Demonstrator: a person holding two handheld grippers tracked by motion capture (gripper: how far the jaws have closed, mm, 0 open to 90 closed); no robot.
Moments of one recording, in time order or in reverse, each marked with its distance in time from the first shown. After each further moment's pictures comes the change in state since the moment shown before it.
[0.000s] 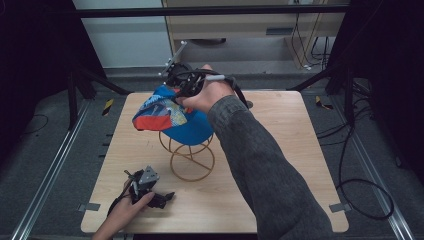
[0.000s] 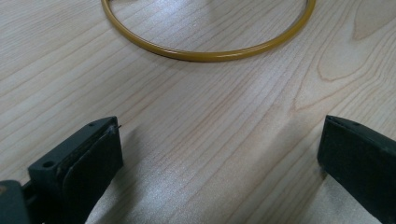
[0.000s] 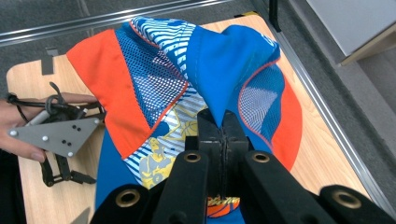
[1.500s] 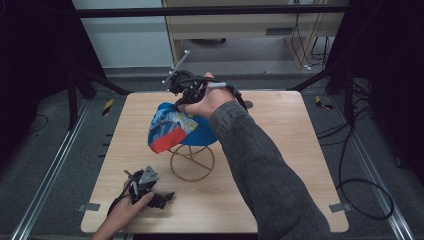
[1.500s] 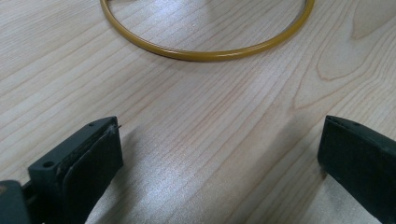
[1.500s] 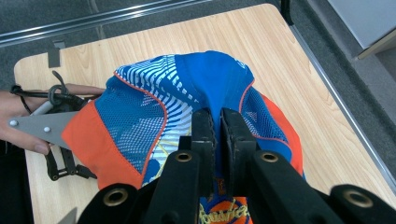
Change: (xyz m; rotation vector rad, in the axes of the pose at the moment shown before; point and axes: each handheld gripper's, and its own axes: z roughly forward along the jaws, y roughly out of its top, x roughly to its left) left arm 0.000 0.000 0.000 -0.005 -0.004 0.001; right arm 0.001 -0.015 0.015 0.011 0.039 0.017
